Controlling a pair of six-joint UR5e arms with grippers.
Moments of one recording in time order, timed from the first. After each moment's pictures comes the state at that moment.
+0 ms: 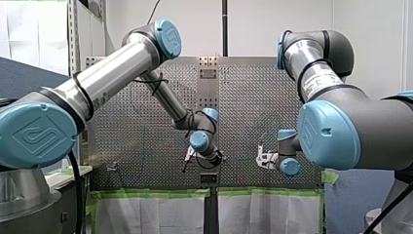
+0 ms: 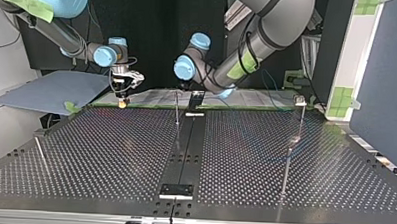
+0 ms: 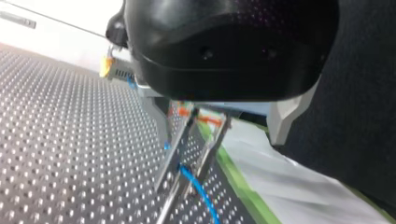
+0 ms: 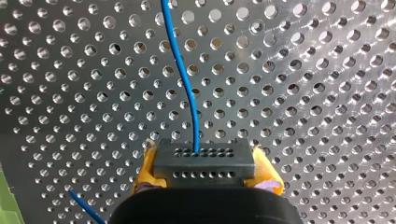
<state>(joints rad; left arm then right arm) -0.63 -2.46 -1.41 -2.89 -1.76 -1.52 1.80 -0.61 1.63 -0.97 1.43 1.63</state>
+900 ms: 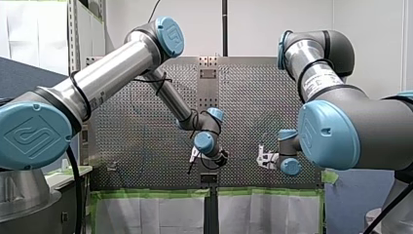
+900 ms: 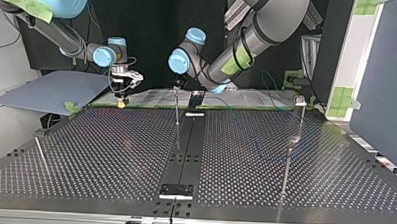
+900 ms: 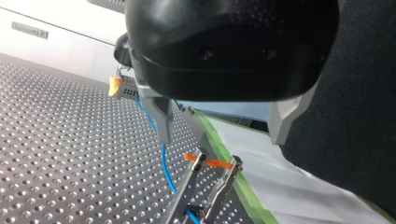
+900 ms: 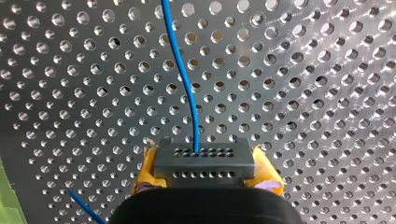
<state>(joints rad) -0.67 -2.46 -1.41 -2.86 -1.80 -1.56 1.80 -0.61 1.63 -0.97 1.43 1.63</state>
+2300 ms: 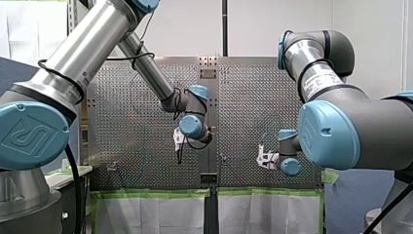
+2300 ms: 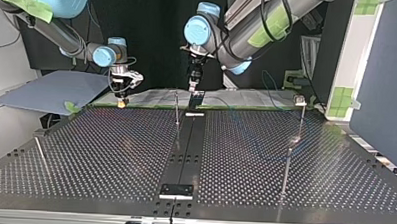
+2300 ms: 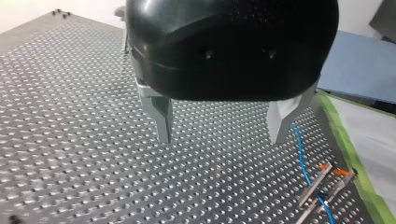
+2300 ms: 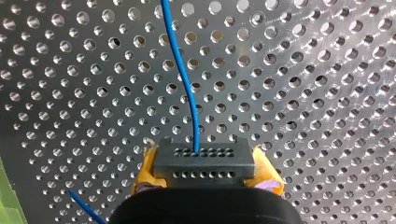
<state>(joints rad) -0.68 -2.12 -1.79 -2.61 -1.99 -1.82 1.80 -0.61 1.63 -0.97 1.43 1.64</state>
